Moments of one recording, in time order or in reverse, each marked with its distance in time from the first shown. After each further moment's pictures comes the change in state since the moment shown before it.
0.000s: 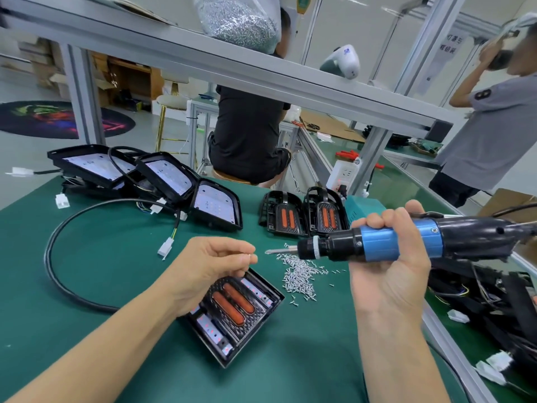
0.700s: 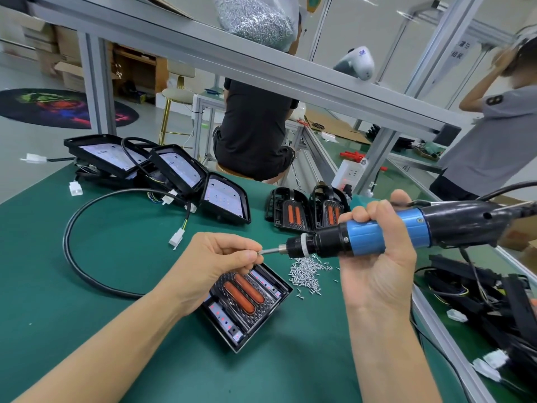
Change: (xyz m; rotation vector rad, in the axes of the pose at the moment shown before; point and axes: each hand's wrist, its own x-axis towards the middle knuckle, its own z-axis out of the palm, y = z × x) left_hand -0.021 0.004 0.000 0.043 0.035 0.069; right_hand -0.018 0.013 0.020 -0.085 -0.069 0.022
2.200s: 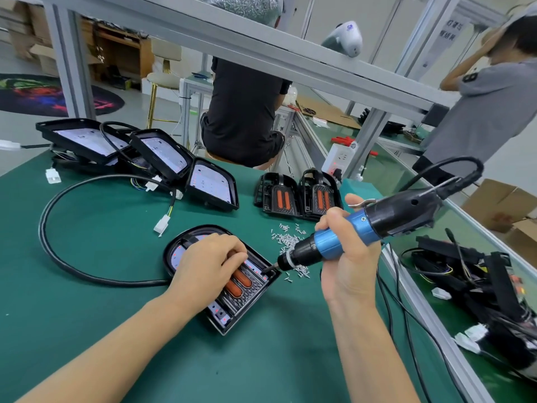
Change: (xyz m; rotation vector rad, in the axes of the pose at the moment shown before) left_hand 0.002 -0.041 0.009 0.937 0.063 0.160; right_hand -0.001 0.019 -0.043 -0.376 0.059 -0.027
